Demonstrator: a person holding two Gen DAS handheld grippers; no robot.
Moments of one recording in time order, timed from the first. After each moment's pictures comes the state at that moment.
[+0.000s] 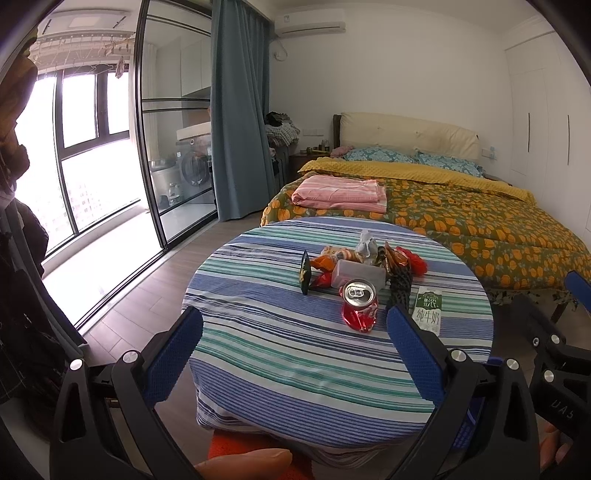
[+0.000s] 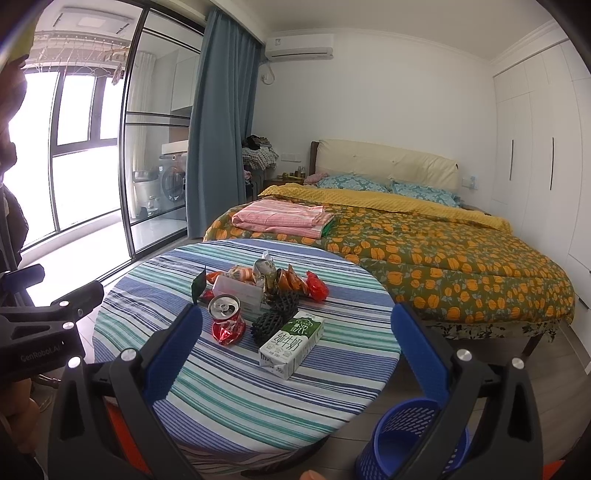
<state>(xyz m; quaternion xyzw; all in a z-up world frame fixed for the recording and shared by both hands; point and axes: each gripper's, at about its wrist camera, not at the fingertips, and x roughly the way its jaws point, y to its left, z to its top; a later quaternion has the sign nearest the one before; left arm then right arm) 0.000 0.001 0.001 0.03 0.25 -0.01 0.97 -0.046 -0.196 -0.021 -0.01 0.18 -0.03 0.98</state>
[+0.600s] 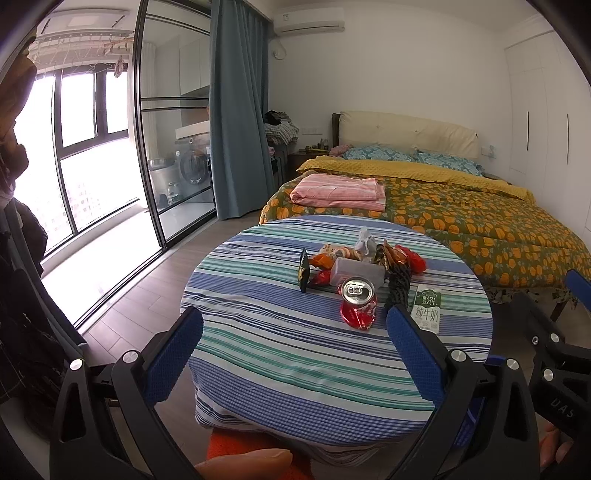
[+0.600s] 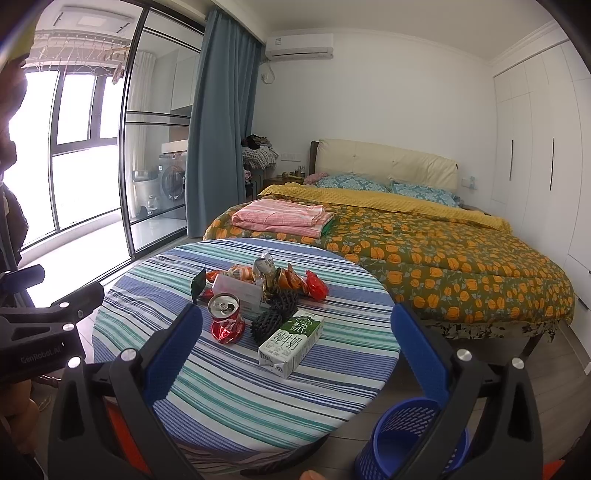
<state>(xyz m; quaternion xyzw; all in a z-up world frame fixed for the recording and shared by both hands) -0.003 -0.002 0.000 0.03 0.25 -0.01 0.97 -0.049 -0.200 -0.020 -0.01 0.18 -0.03 0.98</state>
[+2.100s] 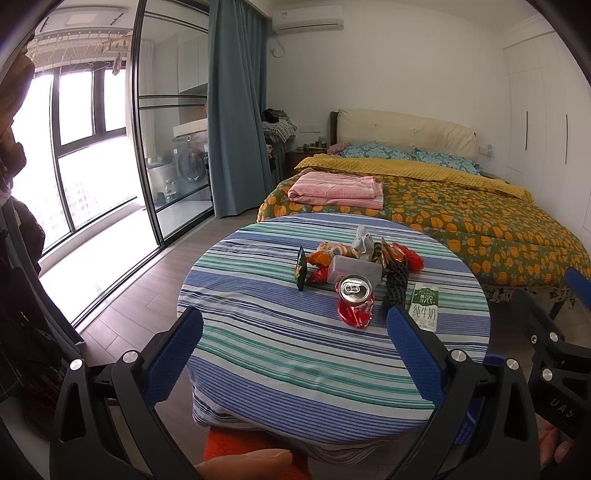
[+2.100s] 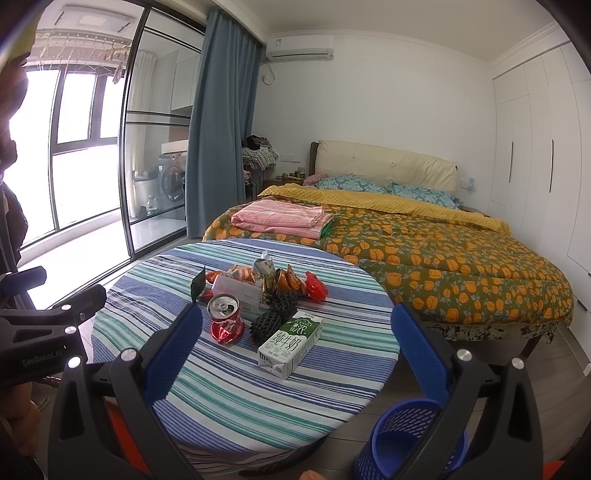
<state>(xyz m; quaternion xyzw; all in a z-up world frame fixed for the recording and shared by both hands) -0.006 -0.006 -0.003 0.03 0.25 -0.01 0.97 -0.049 -0.200 -0.020 -0.01 0.18 -0.03 0.98</state>
